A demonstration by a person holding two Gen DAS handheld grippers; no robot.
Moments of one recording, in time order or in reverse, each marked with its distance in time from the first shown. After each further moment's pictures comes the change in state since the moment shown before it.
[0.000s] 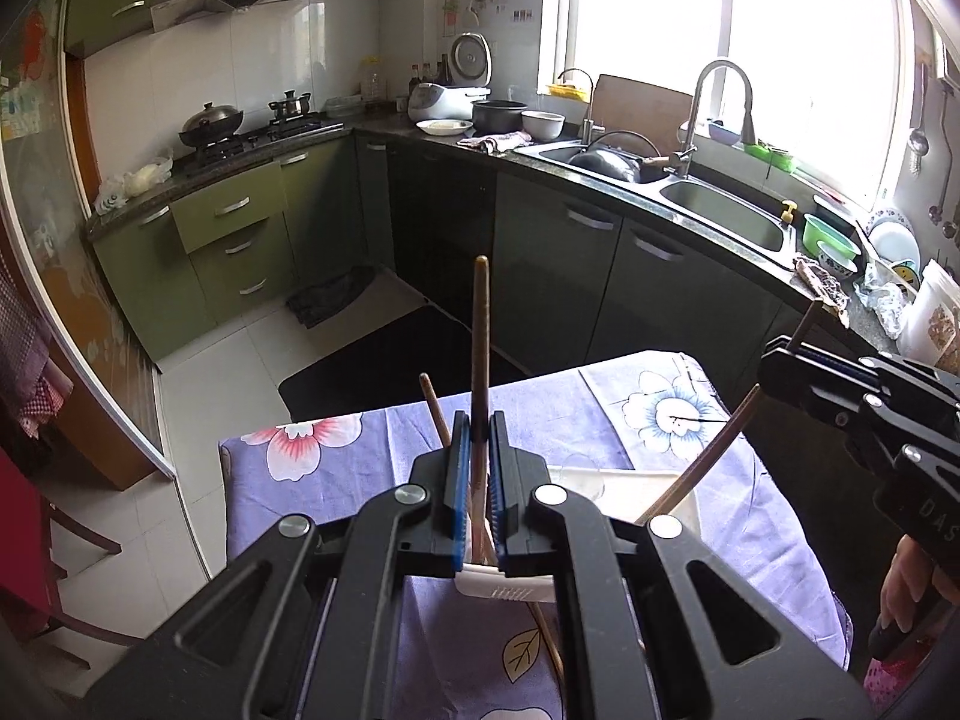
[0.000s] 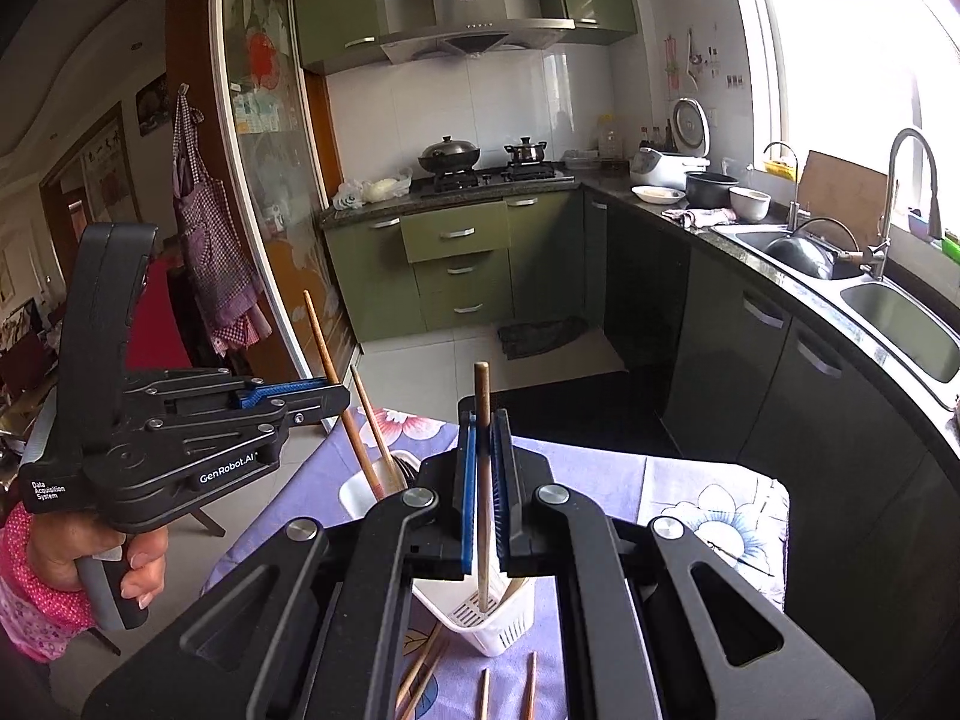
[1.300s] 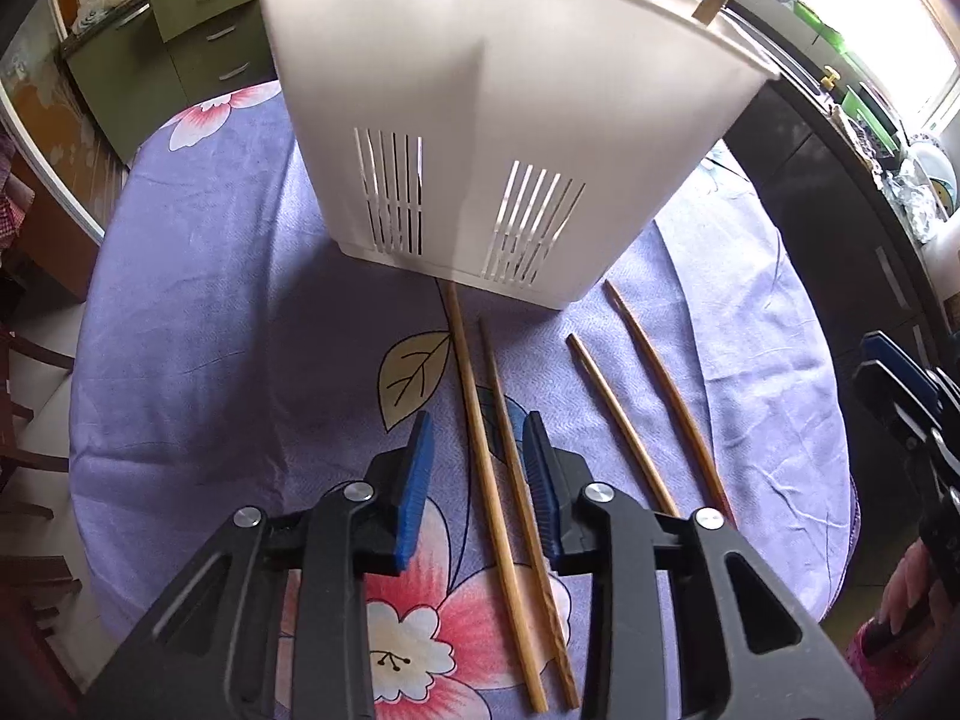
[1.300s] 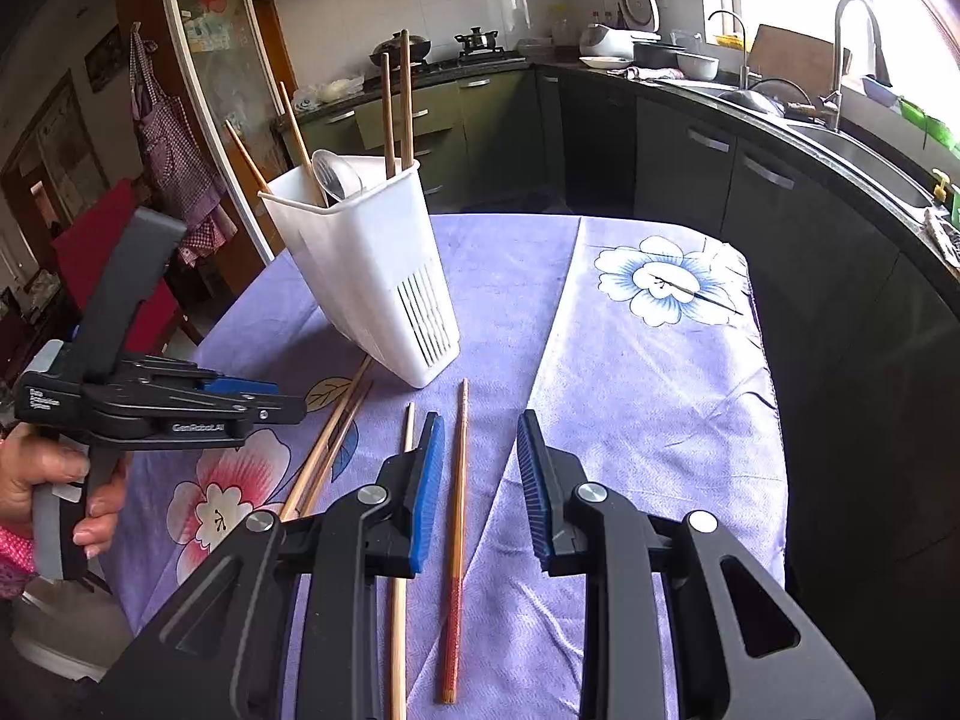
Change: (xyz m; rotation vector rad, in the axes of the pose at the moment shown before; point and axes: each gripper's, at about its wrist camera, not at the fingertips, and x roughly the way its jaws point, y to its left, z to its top) left arm 0.077 -0.056 -0.166 -0.137 0.469 -0.030; right arm -0.035 -0.060 -0.201 0.092 0.218 -0.065
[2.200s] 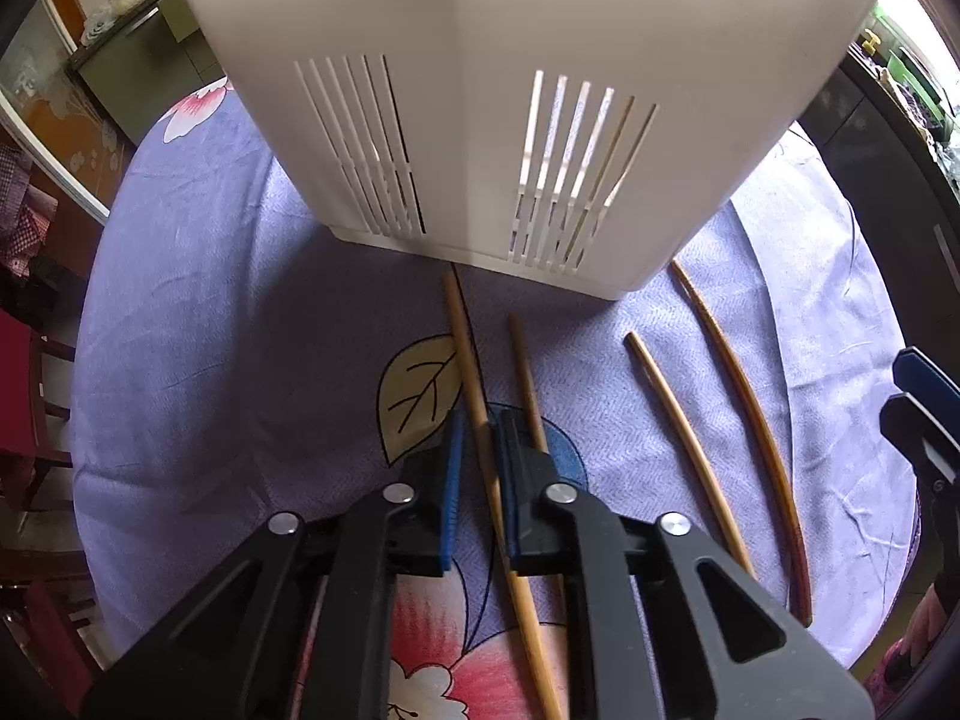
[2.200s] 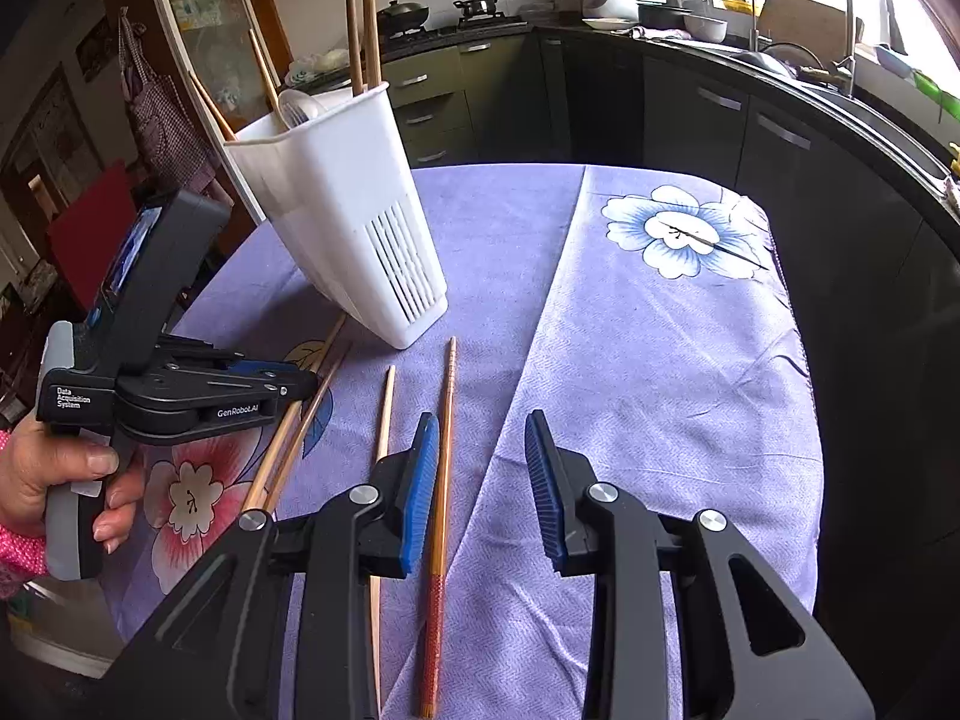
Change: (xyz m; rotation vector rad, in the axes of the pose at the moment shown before) left arm 0.041 -0.010 0.010 0.032 0.058 0.114; right arm 0.049 -0.002 -0.008 0.001 0.103 0.015
